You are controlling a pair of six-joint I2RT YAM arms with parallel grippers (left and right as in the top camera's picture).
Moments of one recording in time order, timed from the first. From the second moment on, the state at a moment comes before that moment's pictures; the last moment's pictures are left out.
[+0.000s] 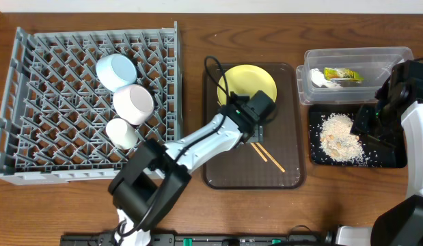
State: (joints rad) left arm -0.80 1.96 1.33 -0.65 -0.15 -0.78; right arm -0.28 1.56 1.33 -1.28 -0.03 0.22
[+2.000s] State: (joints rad) left arm -0.72 1.90 1.32 -0.93 0.04 -0.87; right arm -0.28 1.56 1.33 -1.28 -0.03 0.22
